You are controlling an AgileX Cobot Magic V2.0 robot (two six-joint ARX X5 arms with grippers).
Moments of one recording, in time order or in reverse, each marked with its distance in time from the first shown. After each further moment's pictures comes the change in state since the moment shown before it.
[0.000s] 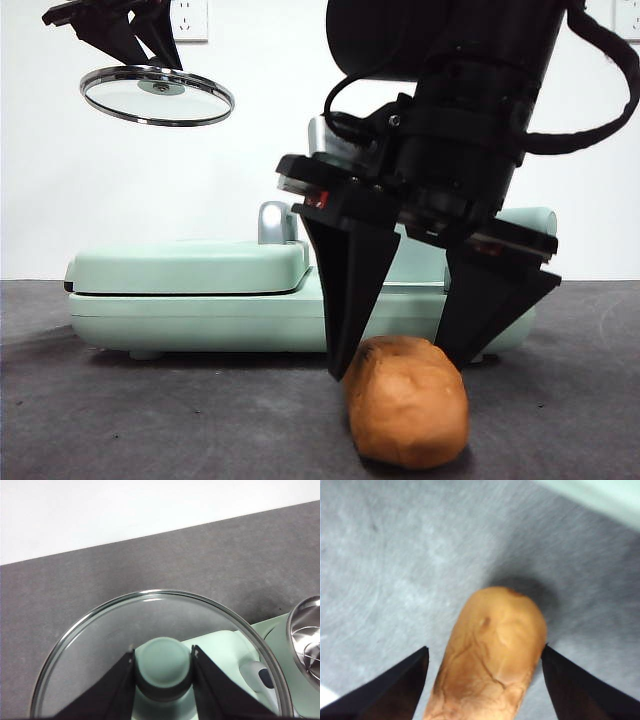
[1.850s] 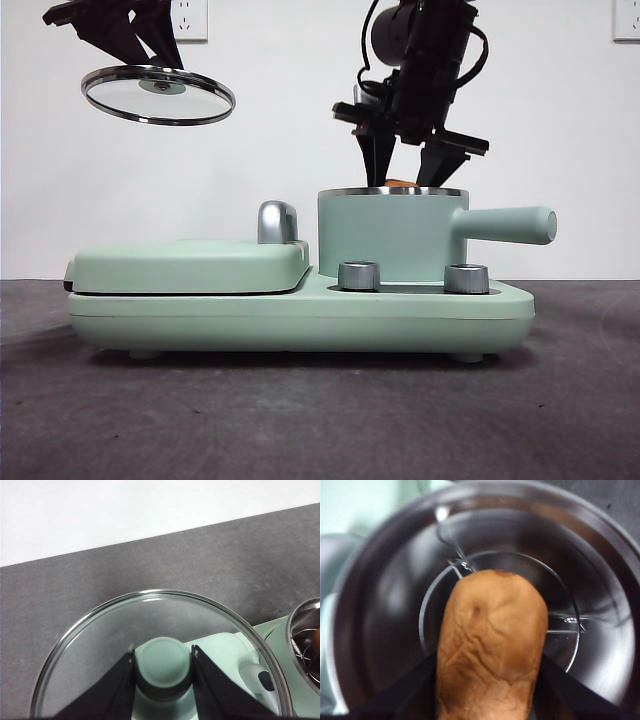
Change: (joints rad) left arm 0.000 0.000 0.000 0.008 0.000 -0.004; right arm -0.435 0.618 1.250 -0.614 0.005 -0.249
